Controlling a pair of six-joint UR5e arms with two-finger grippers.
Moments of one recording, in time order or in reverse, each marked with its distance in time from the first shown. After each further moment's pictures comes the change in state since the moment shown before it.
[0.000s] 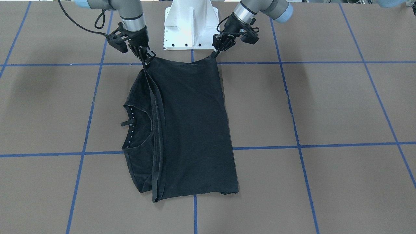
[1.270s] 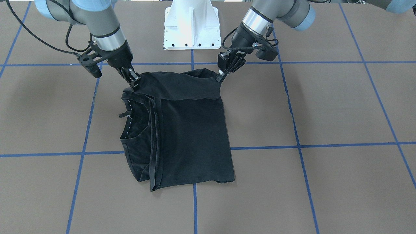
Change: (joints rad) left arm -0.456 -0.228 0.098 0.187 -0.294 0.093; right arm 0.417 0.214 -0.201 0.007 0.324 -0.175
